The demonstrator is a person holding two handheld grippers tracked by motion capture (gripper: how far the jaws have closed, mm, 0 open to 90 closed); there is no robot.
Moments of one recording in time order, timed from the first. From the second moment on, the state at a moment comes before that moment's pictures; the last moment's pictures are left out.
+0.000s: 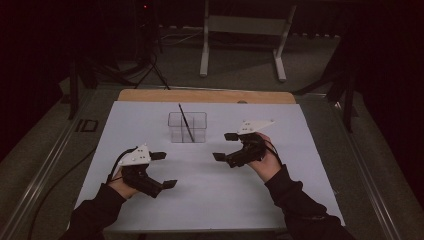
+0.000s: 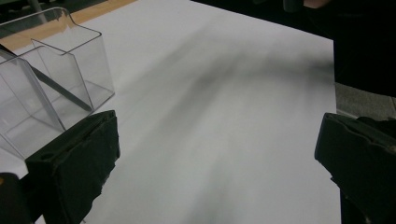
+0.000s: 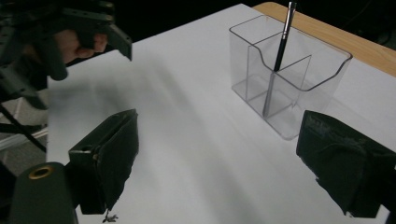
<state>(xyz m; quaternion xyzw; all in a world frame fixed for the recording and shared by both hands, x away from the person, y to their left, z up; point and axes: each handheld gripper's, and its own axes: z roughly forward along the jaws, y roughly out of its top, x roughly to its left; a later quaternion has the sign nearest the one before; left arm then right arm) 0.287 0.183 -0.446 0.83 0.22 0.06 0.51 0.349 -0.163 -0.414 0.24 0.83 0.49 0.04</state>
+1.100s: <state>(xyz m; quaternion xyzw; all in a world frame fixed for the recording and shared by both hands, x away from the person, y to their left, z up) 0.263 0.219 -0.473 0.83 0.23 0.07 0.50 0.288 -0.266 -0.471 0.28 0.83 0.48 0.08</state>
